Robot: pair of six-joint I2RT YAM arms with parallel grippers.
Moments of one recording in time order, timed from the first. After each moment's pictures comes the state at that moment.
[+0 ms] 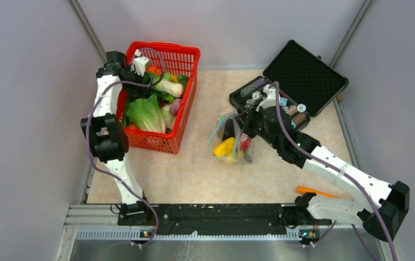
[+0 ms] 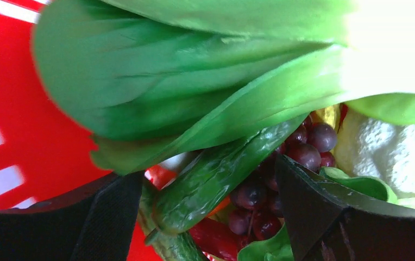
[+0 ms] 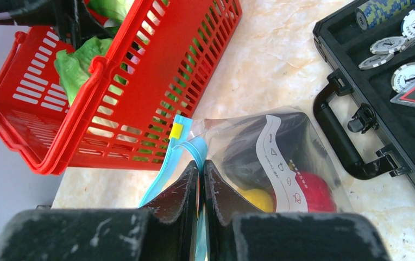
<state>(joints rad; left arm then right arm) 0.17 1.99 1.90 -0.82 0.36 0.55 0.81 1.07 0.96 -0.18 0.28 0.61</state>
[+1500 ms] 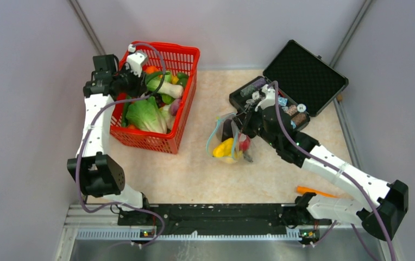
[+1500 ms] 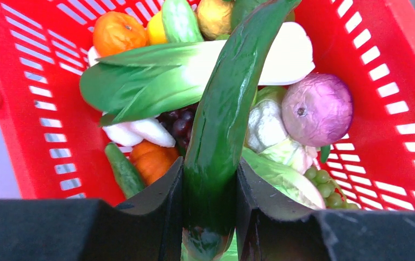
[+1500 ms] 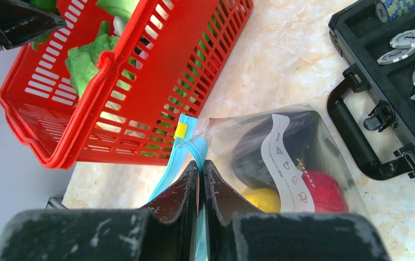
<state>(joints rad) 0.13 1.55 1.62 -0.74 0.50 0.54 0.81 1.08 0.96 -0.17 0.23 0.63</state>
